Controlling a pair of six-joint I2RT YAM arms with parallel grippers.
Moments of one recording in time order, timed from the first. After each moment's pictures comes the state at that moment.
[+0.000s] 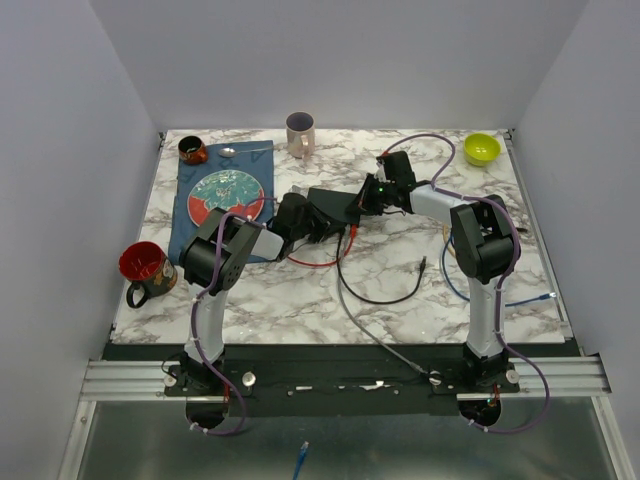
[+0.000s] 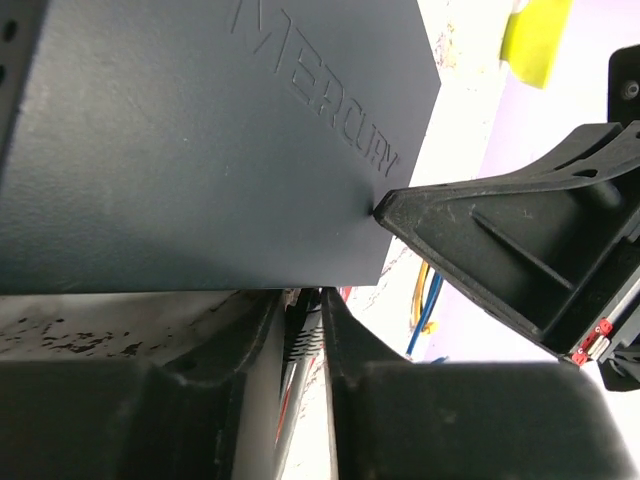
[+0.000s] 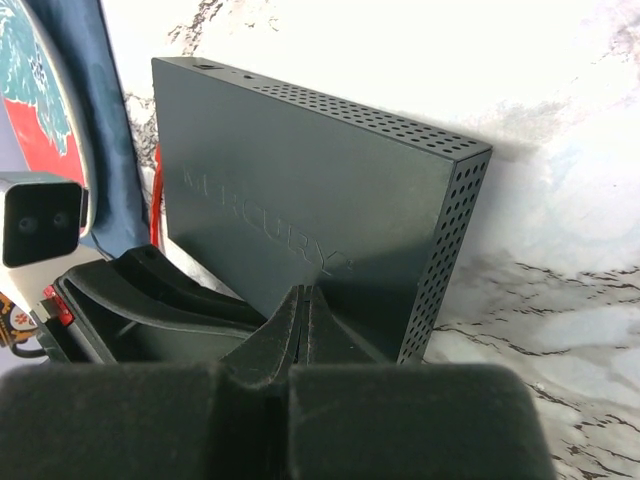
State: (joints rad) left arm -0.49 2.07 0.97 0.62 0.27 -1.28; right arm 0.37 2.12 1.43 -0.10 -0.43 0.70
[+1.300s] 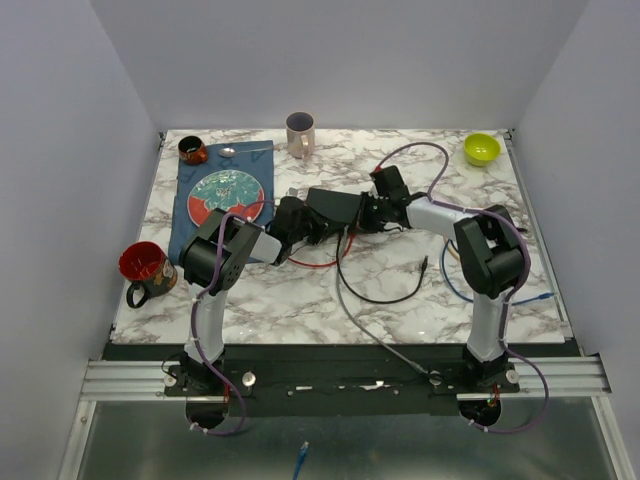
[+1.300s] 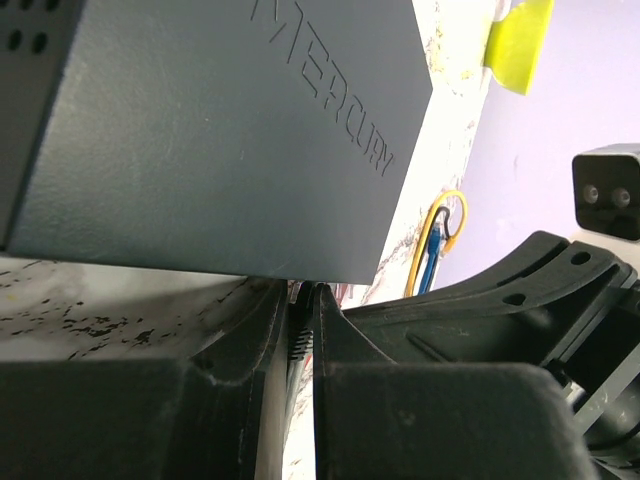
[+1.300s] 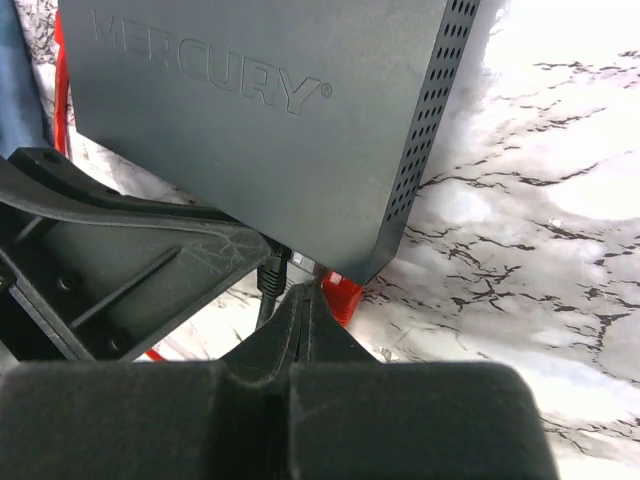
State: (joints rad) left arm -0.48 2.07 0.92 0.69 0.26 -1.31; right arm 0.46 1.98 1.26 -0.17 -0.28 0.63
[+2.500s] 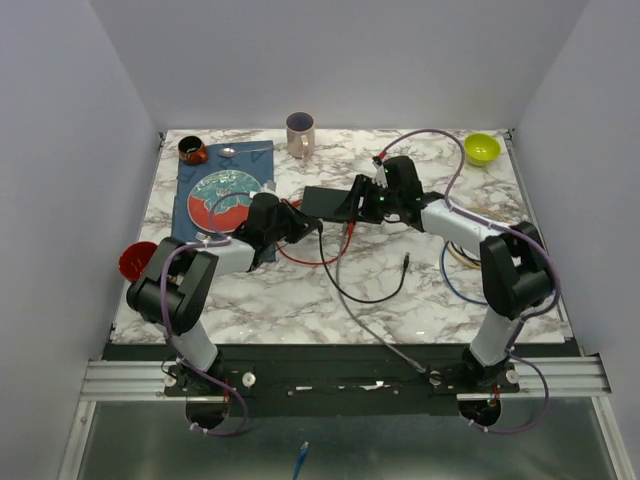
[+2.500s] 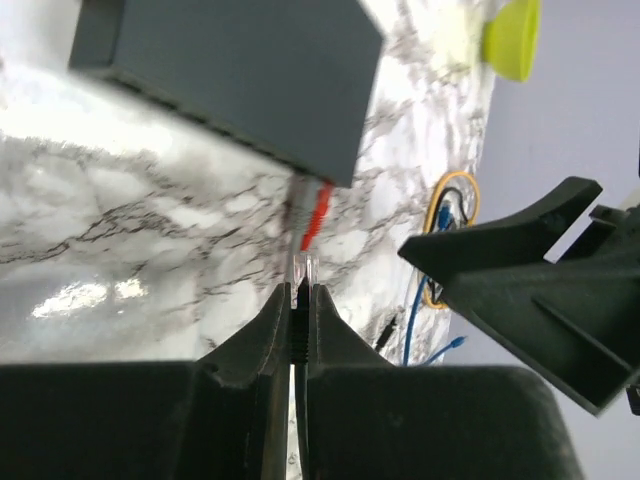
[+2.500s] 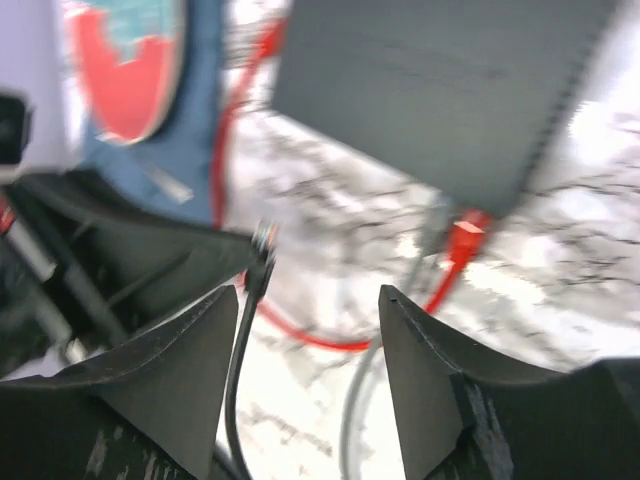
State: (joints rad) left arm -0.43 1.72 0.74 0.50 0.25 -1.14; right arm 0.46 1.82 1.22 -0.10 -0.37 0.64
